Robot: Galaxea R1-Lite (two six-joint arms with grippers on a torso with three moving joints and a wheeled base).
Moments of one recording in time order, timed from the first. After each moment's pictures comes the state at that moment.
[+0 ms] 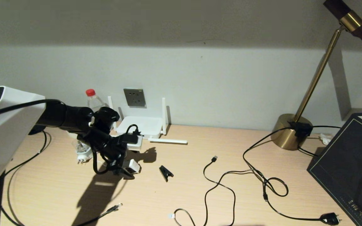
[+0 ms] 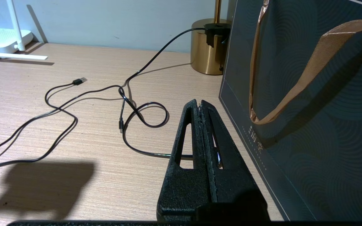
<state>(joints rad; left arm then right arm) -0.13 2.23 -1.61 0.57 -0.36 1.37 -0.01 0.00 0.00 -0.09 0.00 0.00</state>
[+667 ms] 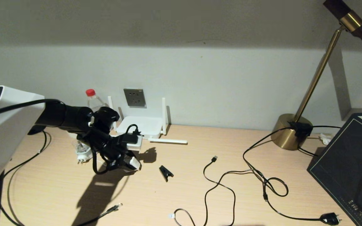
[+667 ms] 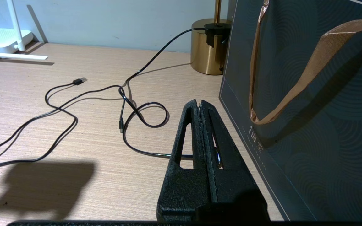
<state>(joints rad) -0.13 2.22 -1.61 0.57 -0.36 1.37 -0.01 0.00 0.00 -0.09 0.00 0.00</state>
